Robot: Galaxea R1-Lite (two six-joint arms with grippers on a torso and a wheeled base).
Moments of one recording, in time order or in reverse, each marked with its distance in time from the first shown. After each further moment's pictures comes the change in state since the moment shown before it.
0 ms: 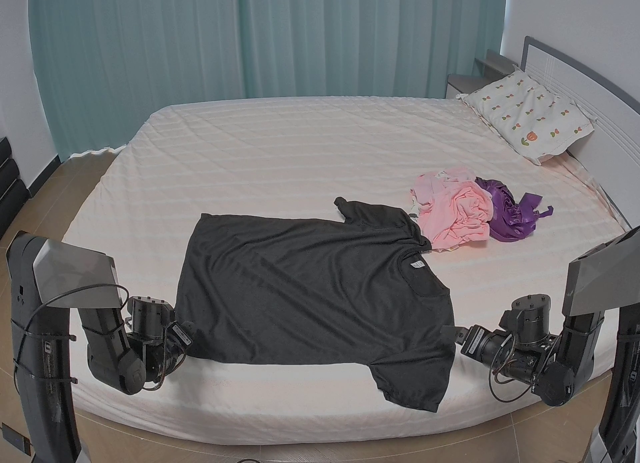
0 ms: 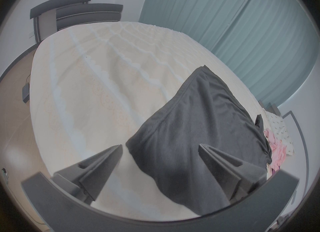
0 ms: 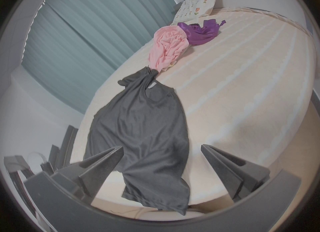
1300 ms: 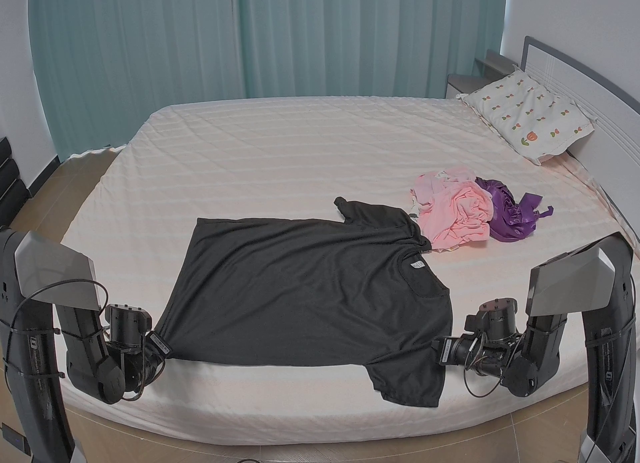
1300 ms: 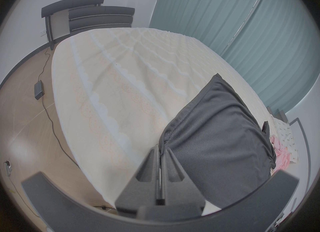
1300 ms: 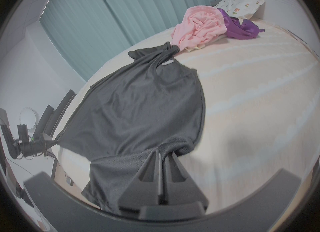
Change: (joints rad) left arm 0.073 -0.063 0.158 -0.061 0.029 -0.008; right arm -0.002 0.217 -0.238 0.086 0.093 -0.323
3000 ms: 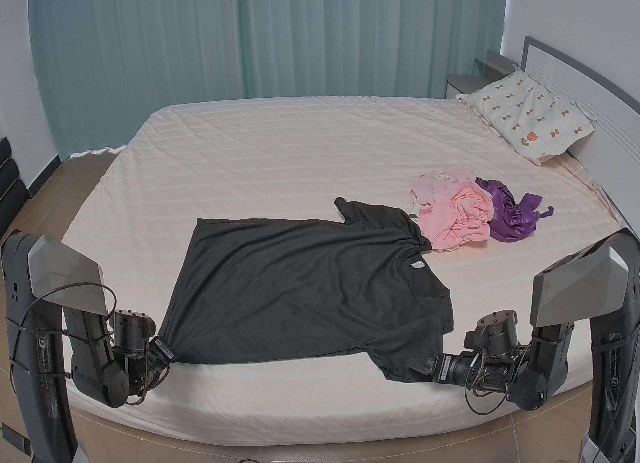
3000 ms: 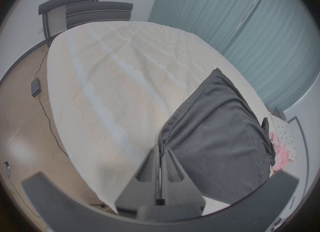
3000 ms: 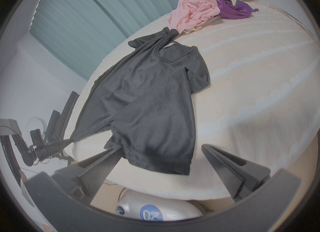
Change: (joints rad) left arm -0.003 0.059 0.004 -0.053 -0.040 -0.002; right arm 0.073 -0.076 0.127 0.034 0.029 0.152
